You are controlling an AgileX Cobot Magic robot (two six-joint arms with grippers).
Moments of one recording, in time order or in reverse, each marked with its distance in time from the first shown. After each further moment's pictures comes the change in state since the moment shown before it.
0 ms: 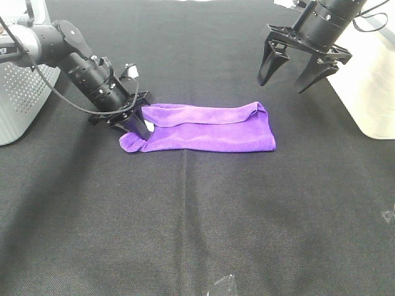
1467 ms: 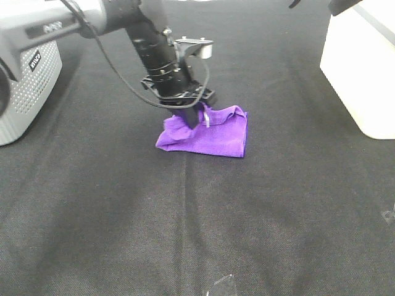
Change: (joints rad) left arm -0.309 -0.103 -0.152 0.288 0.012 -0.051; right arm 0.000 -0.320 0.003 -0.050 0.003 0.020
